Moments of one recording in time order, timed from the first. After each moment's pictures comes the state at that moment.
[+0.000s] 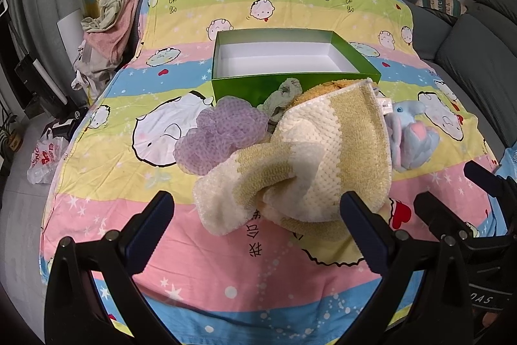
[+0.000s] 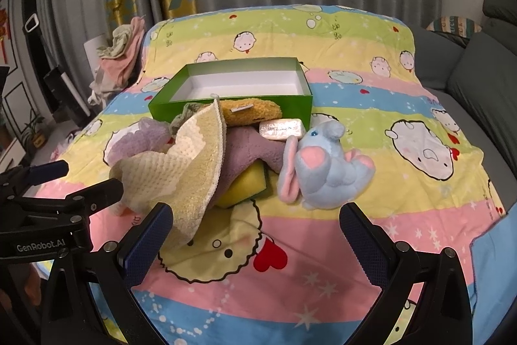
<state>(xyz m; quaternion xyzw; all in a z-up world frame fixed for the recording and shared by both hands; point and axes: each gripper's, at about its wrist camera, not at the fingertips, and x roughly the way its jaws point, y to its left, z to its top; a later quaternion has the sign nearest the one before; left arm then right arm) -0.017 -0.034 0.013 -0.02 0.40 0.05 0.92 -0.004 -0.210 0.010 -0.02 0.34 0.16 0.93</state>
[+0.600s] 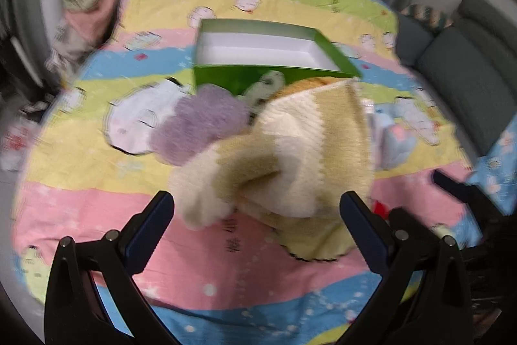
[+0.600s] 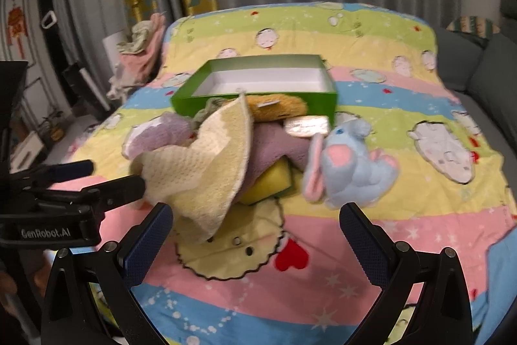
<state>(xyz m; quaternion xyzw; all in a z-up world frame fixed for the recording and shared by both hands) -0.014 -0.023 0.007 -0.07 0.41 -0.01 0.91 -0.002 -0.209 0.004 -0.01 0.34 0.22 0.91</state>
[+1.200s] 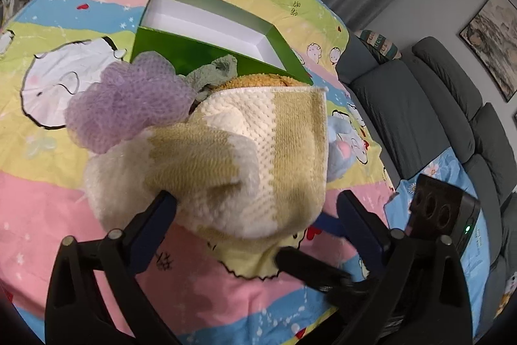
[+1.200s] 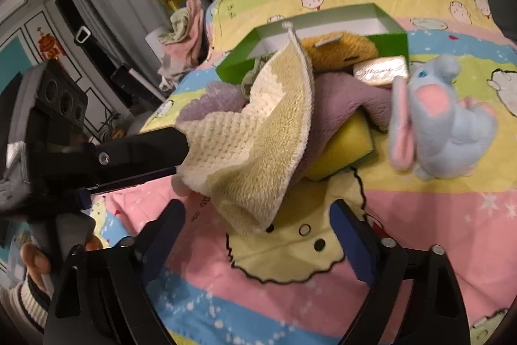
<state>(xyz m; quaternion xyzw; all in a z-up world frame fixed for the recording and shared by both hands) 0.015 -0.011 -0.016 -0.24 0.41 -0.17 0.86 0.026 -0.189 -0.048 0.07 0.40 0.34 0.85</state>
